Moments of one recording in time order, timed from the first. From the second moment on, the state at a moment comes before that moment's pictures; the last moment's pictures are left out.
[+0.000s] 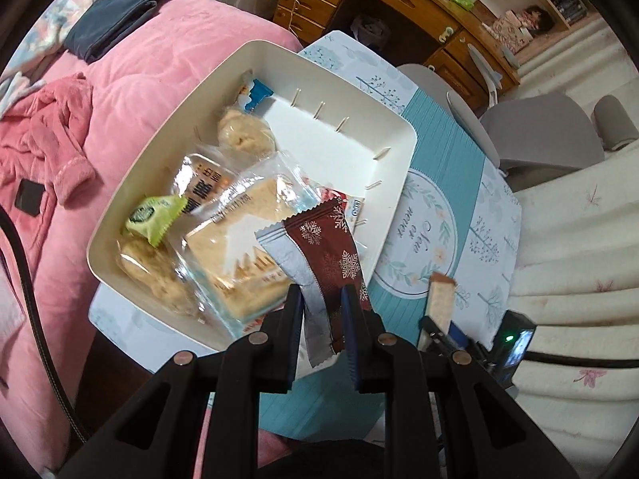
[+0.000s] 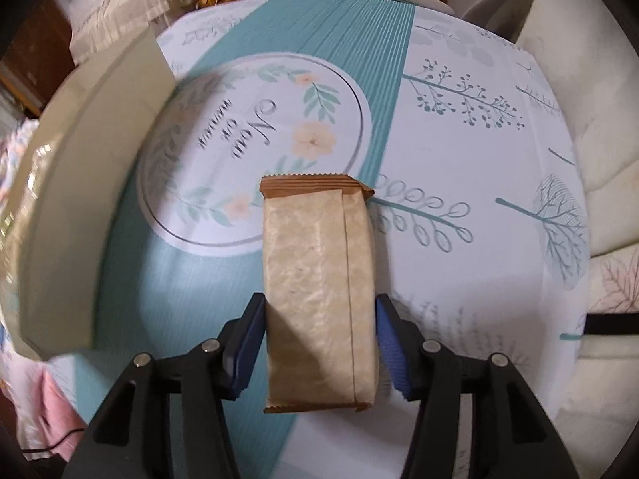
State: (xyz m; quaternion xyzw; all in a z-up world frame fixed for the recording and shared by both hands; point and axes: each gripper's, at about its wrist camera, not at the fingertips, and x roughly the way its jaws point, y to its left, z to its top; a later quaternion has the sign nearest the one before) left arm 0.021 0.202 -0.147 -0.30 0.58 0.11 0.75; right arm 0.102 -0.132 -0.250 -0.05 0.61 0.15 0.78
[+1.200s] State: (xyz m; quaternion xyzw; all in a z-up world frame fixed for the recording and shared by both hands) left arm 0.062 0.299 -0.148 -0.15 0.62 -0.05 0.77; right arm 0.068 0.044 -0.136 0.11 0.48 0.18 0.85
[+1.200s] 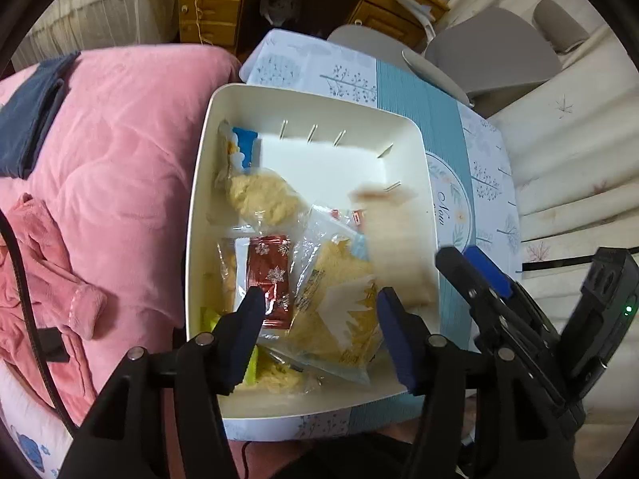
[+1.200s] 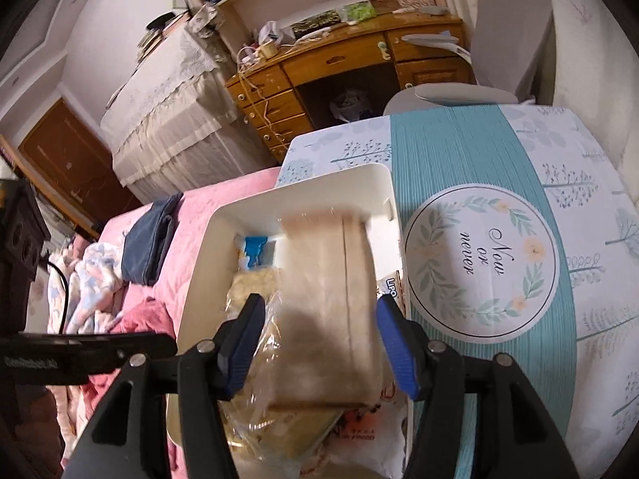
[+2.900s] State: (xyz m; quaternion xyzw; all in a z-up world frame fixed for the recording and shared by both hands) left arm -0.136 0.081 -0.034 -0.04 0.47 0.06 0.88; right arm -0.133 -0.161 -0.020 0.06 0.49 0.10 0.86
